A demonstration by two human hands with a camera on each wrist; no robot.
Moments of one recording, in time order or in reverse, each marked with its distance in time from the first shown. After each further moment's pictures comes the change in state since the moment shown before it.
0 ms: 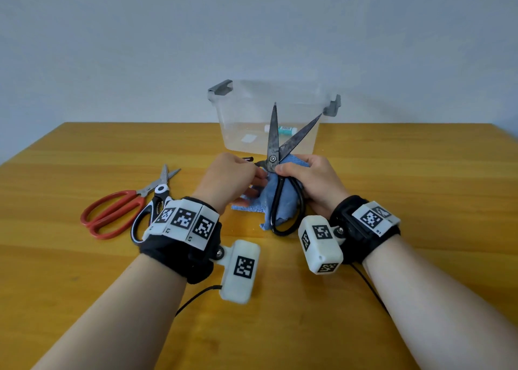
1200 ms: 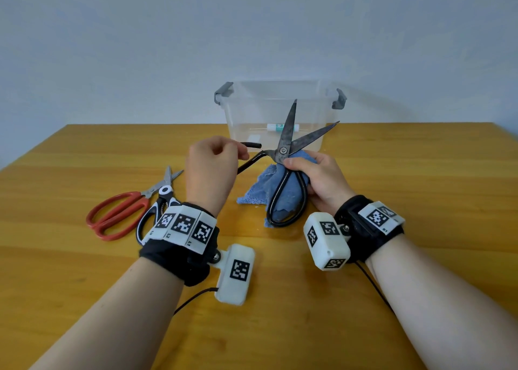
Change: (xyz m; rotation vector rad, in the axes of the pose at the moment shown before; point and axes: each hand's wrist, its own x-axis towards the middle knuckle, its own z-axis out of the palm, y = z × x) left_hand 0.012 -0.019 -0.012 -0.121 0.411 0.458; right_hand 0.002 -0.002 -0.001 0.153 0.039 0.003
